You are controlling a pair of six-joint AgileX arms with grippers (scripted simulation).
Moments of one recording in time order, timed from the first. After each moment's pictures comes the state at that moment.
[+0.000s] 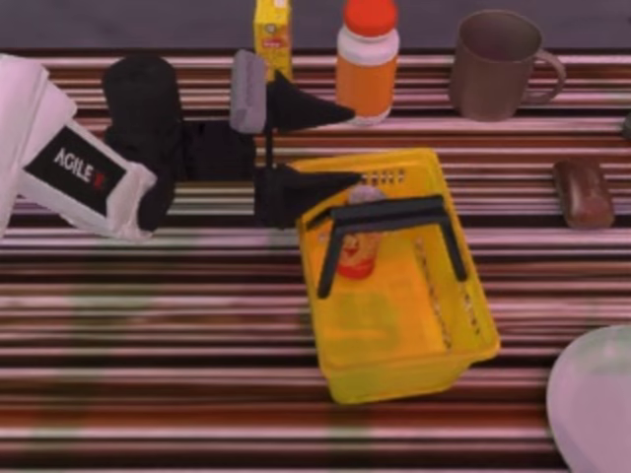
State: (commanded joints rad) left arm -0.30 2.34 1.23 1.08 1.27 0.04; right arm 0.00 0.00 0.00 0.00 0.00 0.00
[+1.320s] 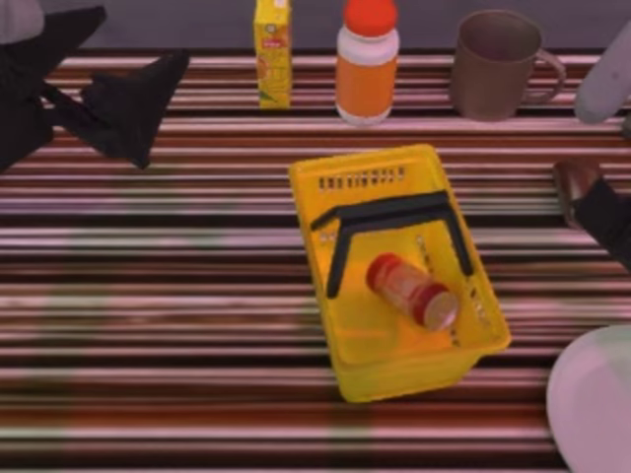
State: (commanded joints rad) left arm -0.12 1.20 0.65 0.51 0.62 -0.07; right arm 0.40 1.22 1.19 -0.87 0.04 -0.55
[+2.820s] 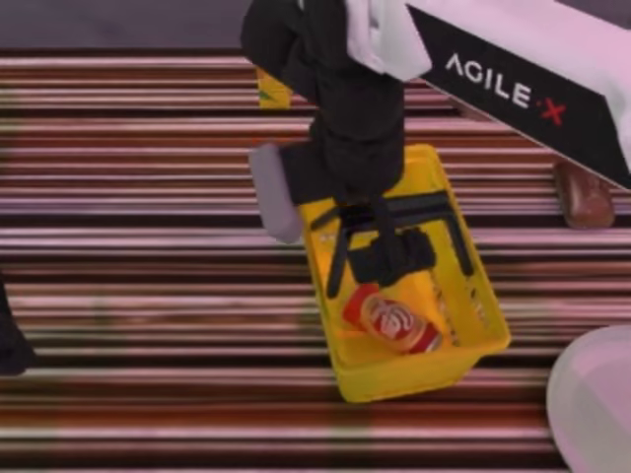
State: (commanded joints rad) left arm 0.02 0.00 0.00 0.00 0.00 0.00; right arm 0.74 2.31 2.21 -1.53 0.09 -1.03
